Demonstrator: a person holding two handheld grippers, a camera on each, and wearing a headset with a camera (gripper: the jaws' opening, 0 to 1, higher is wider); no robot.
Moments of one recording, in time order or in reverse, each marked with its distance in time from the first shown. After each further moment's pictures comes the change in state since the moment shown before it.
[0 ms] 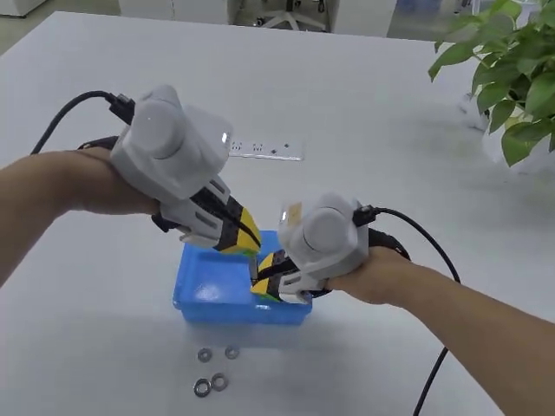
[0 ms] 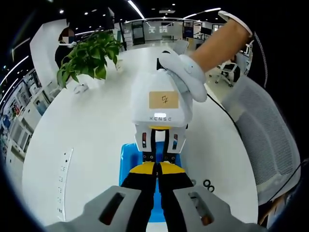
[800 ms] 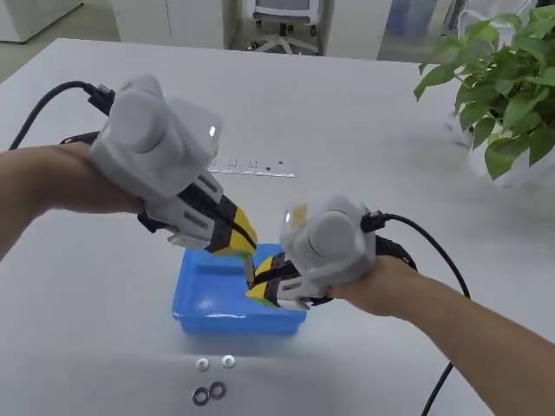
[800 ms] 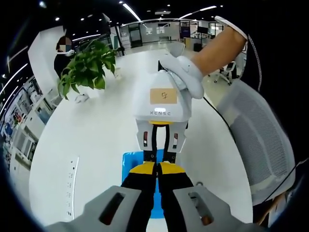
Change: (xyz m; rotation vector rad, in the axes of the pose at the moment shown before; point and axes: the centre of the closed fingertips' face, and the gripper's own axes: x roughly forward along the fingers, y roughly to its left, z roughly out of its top) left arm -0.025 -0.012 0.028 0.049 -0.009 0.016; right arm -0.030 0.008 0.024 0.014 -0.052 -0.061
